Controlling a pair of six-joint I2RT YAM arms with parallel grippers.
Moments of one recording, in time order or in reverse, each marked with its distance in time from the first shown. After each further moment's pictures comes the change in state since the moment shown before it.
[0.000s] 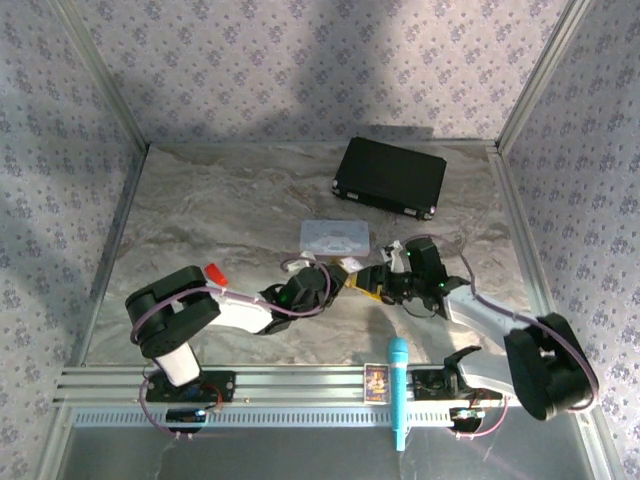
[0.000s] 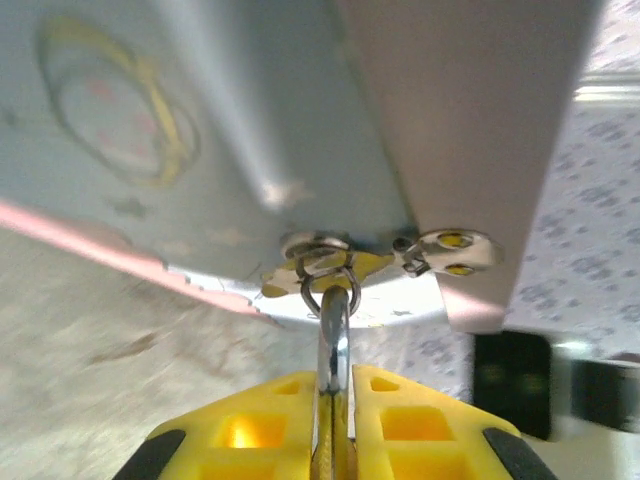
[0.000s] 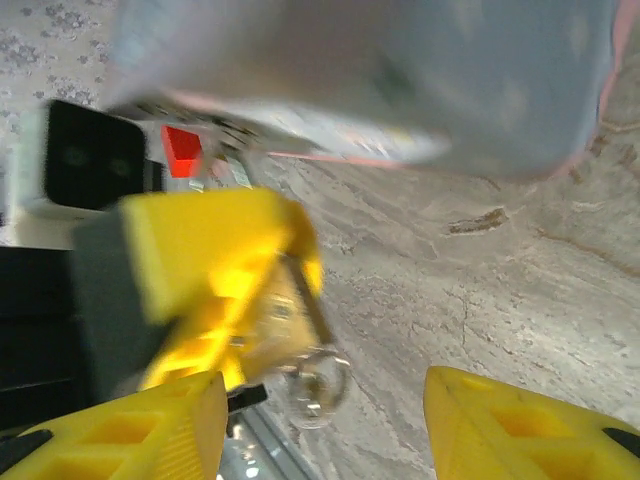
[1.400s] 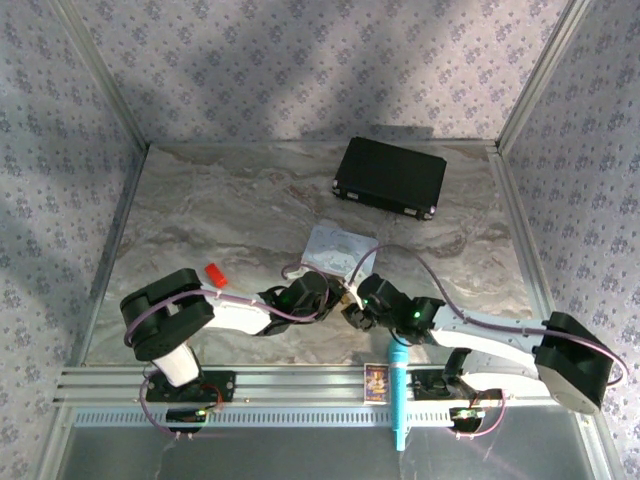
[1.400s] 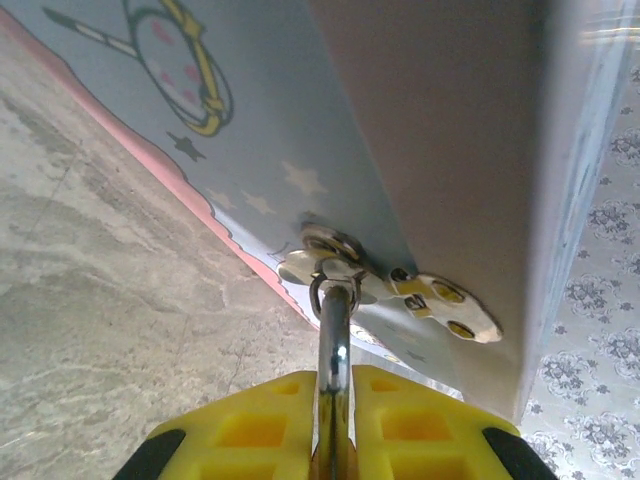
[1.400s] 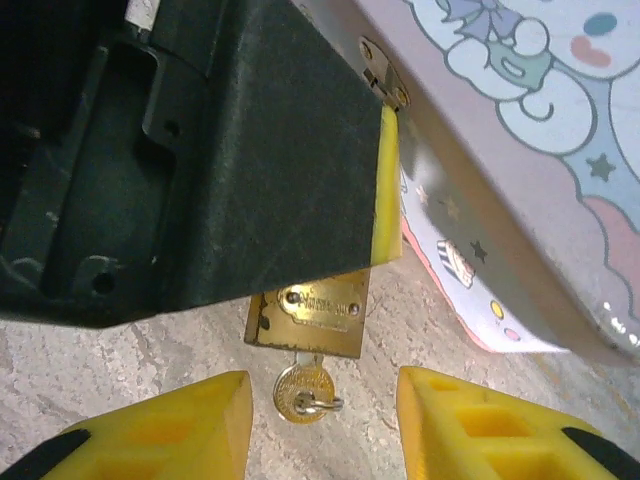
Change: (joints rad) left arm -0.010 -0.036 -0.004 -0.185 0.087 -0.015; right arm 0.582 -0.046 0.036 -0.159 0.840 -0.642
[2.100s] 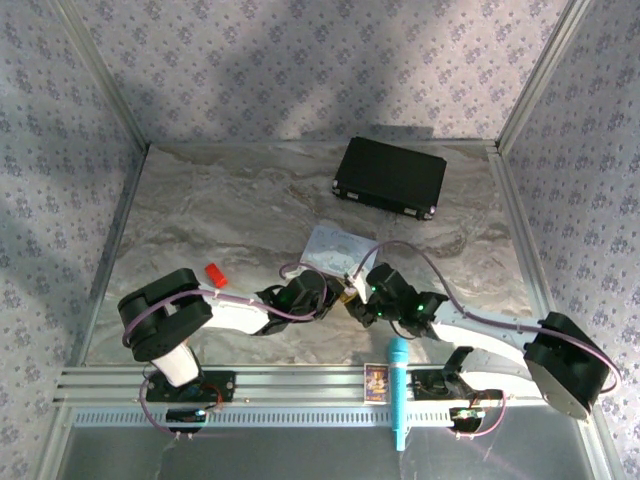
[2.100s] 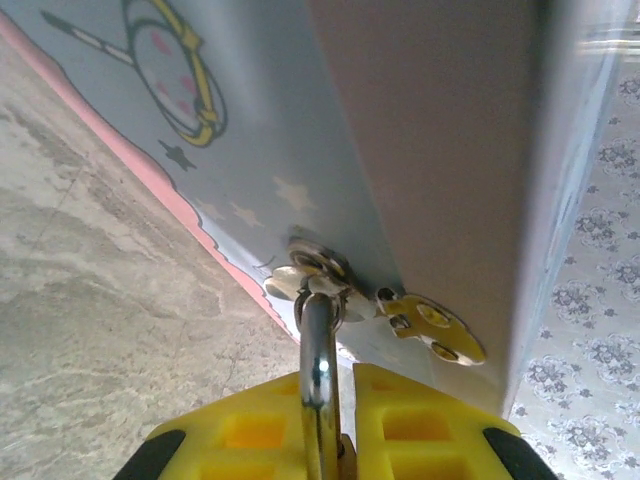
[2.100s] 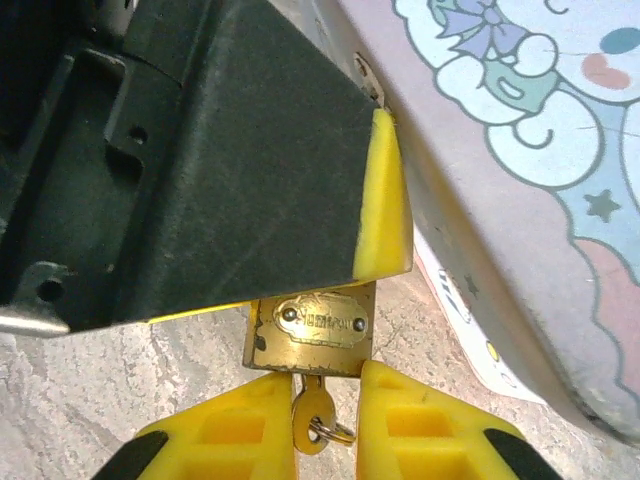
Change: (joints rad) left arm 0.013 -0.007 -0.011 0.016 0.013 -0.026; right arm -0.151 0.015 -0.037 0.103 -0.238 -0.051
